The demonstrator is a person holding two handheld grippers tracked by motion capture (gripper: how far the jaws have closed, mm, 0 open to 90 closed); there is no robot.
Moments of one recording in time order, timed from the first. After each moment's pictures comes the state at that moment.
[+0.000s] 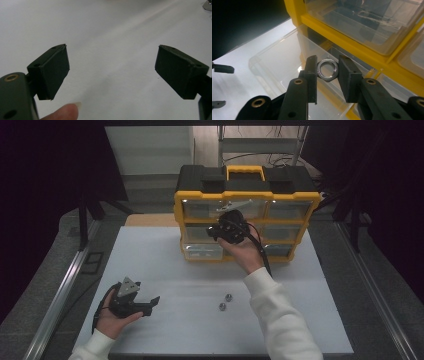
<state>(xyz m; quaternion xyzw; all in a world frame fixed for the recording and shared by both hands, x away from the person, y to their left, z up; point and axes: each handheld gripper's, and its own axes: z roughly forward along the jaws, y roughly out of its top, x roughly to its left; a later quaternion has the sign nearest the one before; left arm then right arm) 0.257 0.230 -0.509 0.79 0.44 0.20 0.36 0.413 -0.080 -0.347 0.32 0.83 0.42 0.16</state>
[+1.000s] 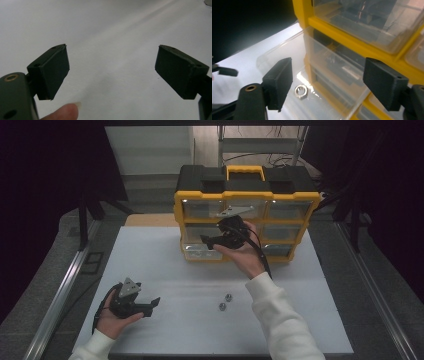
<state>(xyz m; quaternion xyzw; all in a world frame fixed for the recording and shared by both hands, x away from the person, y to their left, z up) 0.257 0.229 -0.511 0.80 0.44 0.20 0.36 0.402 -0.081 -0.354 0.31 0.82 0.44 0.17</state>
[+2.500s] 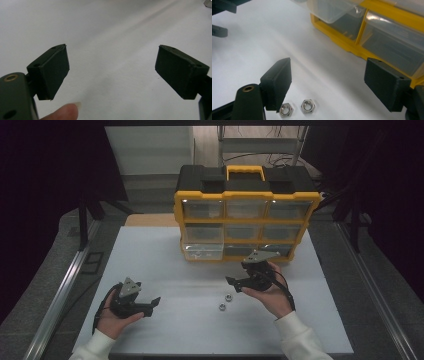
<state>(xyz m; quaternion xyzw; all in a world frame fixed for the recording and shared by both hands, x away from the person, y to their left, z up) 0.256 0.228 -0.509 0.80 0.44 0.20 0.36 0.343 -0.161 -0.438 0.31 0.85 0.41 0.14</state>
